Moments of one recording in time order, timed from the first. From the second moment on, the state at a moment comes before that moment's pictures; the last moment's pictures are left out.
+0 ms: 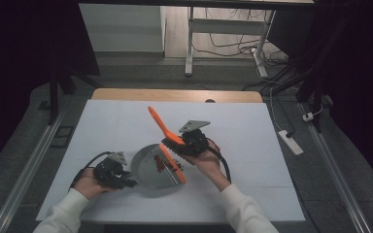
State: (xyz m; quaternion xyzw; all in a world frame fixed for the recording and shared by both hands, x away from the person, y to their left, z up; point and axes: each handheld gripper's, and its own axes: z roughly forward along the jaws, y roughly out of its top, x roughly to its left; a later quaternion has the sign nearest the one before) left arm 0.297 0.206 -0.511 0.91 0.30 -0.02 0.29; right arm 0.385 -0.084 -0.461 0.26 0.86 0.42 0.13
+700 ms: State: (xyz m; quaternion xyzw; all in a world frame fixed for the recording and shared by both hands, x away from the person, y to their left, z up) left arm 0.291 0.209 -0.509 0.91 0.30 -0.02 0.29; right arm 0.381 -0.146 -0.469 0.34 0.84 0.39 0.16
